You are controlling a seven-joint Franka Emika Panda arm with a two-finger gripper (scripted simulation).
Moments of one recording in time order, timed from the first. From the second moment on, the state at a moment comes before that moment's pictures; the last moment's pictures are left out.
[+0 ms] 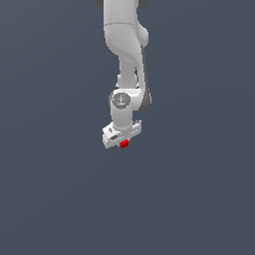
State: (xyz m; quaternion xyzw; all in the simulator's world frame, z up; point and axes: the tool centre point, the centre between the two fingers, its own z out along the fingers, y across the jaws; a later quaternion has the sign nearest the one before) arm -0.063 -0.023 0.021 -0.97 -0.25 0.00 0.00
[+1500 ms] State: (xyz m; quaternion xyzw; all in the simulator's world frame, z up) arm -0.005 -0.034 0.233 -0.97 -0.25 0.00 0.00
